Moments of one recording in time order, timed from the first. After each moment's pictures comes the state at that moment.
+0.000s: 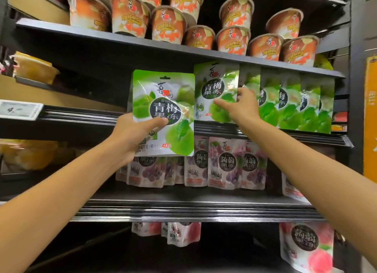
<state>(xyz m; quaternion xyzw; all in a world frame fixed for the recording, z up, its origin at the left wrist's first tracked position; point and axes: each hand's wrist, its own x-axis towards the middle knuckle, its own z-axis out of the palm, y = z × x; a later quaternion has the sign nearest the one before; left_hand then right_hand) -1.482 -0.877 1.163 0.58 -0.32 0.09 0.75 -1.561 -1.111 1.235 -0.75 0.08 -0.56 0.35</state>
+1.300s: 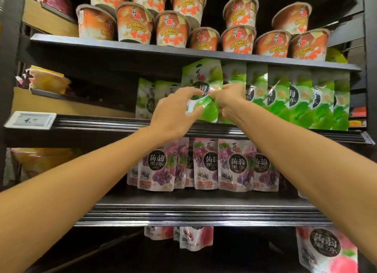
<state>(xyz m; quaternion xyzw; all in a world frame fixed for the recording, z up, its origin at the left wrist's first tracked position) -1.495 -0.922 1.208 0.69 -0.45 0.46 0.32 -1.535 -1.061 1.267 -0.68 0.11 -0.49 0.53</state>
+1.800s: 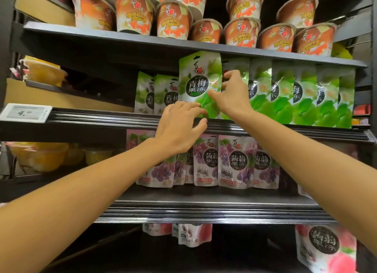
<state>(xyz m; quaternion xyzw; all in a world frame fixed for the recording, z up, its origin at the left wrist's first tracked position) -1.479 -0.941 1.177 0.72 -0.43 0.50 0.23 -1.541 -1.070 1.247 -0.77 0.03 -0.58 0.25</state>
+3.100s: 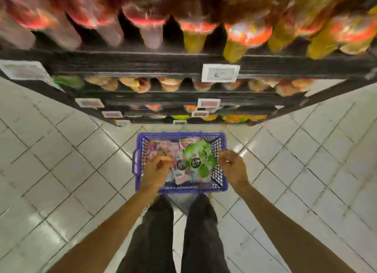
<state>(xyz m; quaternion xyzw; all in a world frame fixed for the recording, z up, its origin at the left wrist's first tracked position) -1.669 -0.793 0.325 0.78 0.08 -0.35 0.52 -1.764 -1.011 0.326 -0.75 0.43 0.14 0.48</state>
